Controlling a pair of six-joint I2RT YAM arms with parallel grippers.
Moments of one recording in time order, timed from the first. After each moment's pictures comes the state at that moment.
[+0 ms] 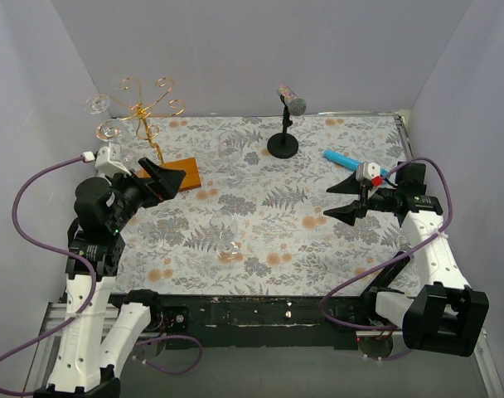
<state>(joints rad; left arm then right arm) -0.09 0.69 1.00 -0.44 0.30 -0.62 -0.09 1.11 0.85 -0.59 -1.39 -0.94</state>
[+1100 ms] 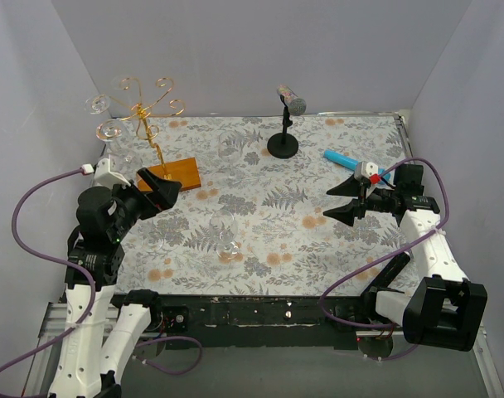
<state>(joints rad) -0.09 0.63 0.97 -0.58 0.21 -0.59 -0.10 1.15 0.82 -0.53 -1.37 -0.88</state>
